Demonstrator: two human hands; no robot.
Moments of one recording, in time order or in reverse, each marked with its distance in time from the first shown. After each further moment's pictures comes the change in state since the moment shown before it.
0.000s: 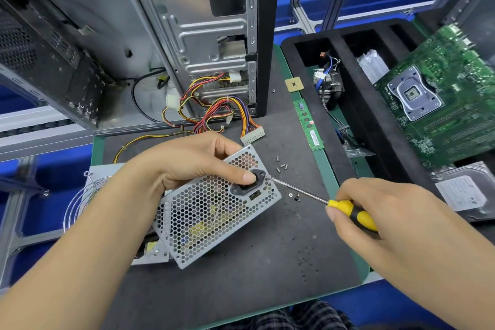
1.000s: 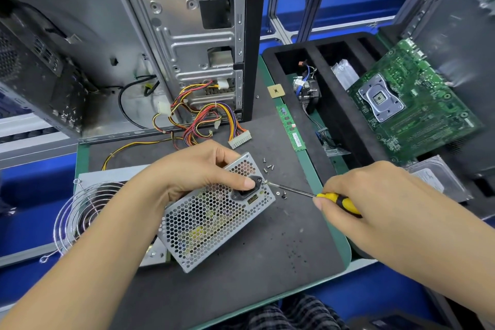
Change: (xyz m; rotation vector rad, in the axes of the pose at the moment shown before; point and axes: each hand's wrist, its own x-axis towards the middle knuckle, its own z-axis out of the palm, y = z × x) left_hand -0.003 -0.005 0.015 0.071 0.039 0.075; right_hand -0.005 -0.023 -0.025 -0.201 -0.064 0.042
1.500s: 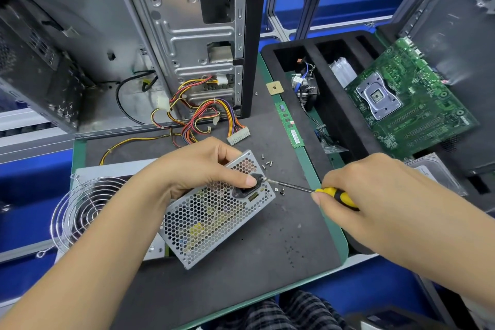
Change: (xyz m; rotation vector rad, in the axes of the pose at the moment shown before) left_hand 0.000 0.000 0.005 0.077 0.018 0.051; right_hand 0.002 -0.002 -0.002 -0.048 0.007 -0.014
